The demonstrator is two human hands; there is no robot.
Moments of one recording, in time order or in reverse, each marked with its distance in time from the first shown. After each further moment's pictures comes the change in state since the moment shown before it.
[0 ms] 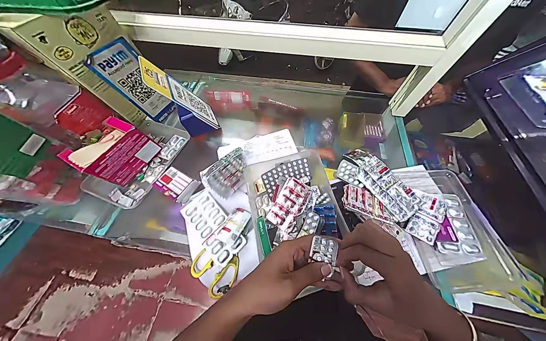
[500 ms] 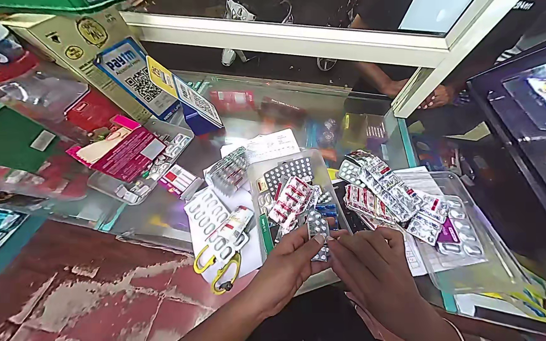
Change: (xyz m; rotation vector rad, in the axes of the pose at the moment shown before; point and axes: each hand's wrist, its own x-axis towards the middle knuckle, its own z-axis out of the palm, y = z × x) left_hand 0.008 -0.001 0.019 -0.328 0.271 -0.029; right_hand -0.005 -0.017 0.017 -0.586 0.080 -0.105
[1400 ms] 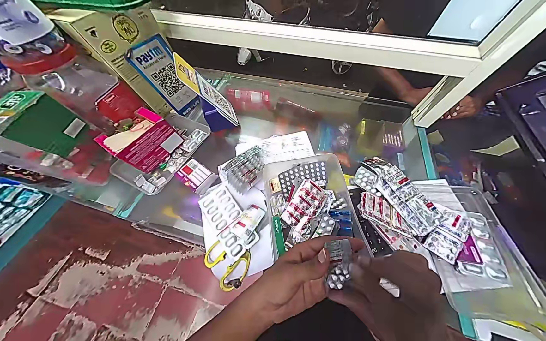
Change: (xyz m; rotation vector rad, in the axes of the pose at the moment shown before) left_hand -0.005 -0.003 -0.014 -0.342 -0.415 0.069; right_hand 0.012 -0.012 -0.009 0.228 0.136 0.024
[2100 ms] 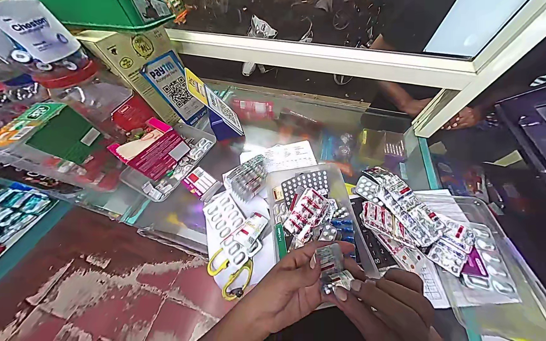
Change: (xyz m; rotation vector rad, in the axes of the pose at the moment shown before) left_hand -0.006 0.005 -0.001 0.007 0.022 0.027; right_hand -0.002 0.001 0.010 -0.047 0.081 -0.217
